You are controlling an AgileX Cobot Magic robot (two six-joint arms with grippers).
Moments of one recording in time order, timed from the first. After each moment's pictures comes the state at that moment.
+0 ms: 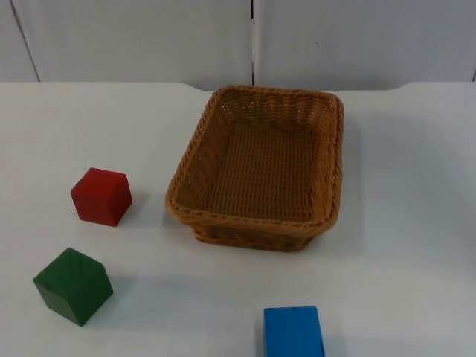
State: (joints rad) right arm 0.37 1.61 -1.60 0.29 0.90 -0.45; left arm -0.02 0.84 -0.93 -0.27 1.06 0.25
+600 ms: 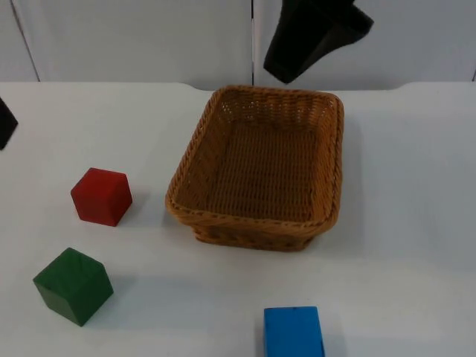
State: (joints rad) right arm 0.69 1.72 -1.62 0.19 1.05 -0.60; left arm -0.12 1.10 -0.93 -0.25 1.06 0.34
